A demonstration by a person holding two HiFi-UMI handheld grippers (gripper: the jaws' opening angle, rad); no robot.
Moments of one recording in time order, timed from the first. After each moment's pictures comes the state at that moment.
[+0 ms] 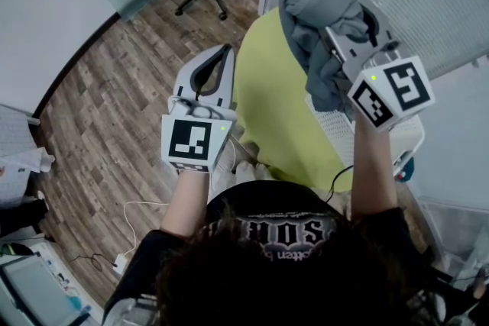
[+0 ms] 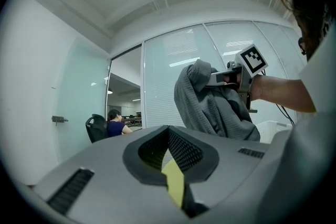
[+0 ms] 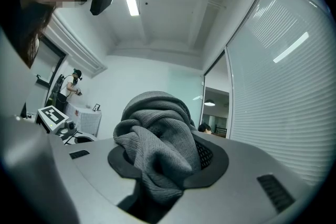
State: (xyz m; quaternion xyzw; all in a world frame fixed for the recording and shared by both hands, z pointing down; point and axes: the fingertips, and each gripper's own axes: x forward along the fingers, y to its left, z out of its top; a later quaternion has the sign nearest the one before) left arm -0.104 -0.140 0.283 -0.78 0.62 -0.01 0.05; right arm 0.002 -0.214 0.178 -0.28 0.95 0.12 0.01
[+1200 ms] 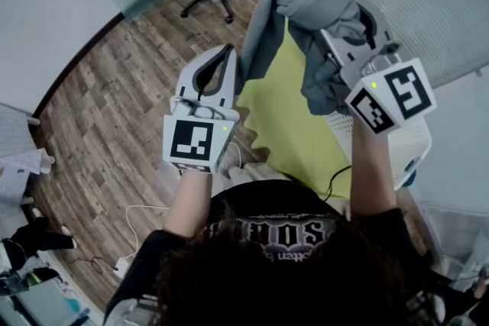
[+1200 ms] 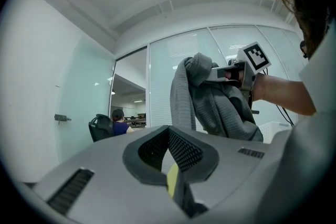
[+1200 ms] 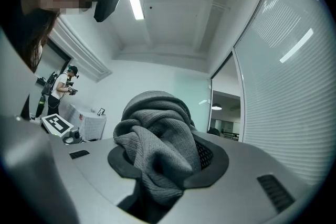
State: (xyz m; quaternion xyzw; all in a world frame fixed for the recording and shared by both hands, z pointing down) left arm -0.154 -0.139 0.281 -0.78 0.62 0.01 0.06; right arm -0.064 -0.194 0.165 -0.25 0.96 0.13 0.03
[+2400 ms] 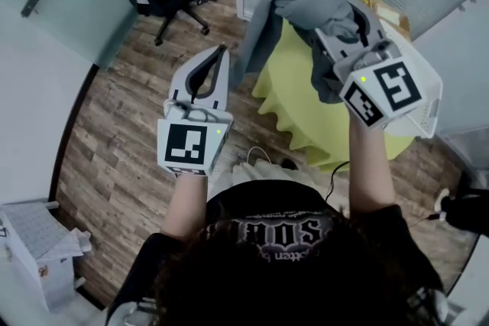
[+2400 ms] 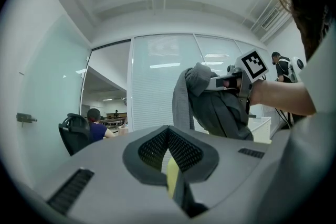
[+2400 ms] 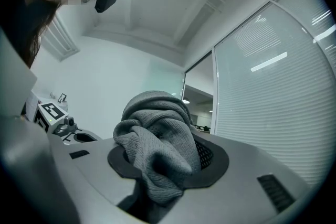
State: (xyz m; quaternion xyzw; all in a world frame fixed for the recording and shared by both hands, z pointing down) left arm -0.251 -0.194 0.284 -0.88 0.47 -0.01 0.06; right arm -0.128 -0.229 0.194 -0.44 0.89 0.11 0.00
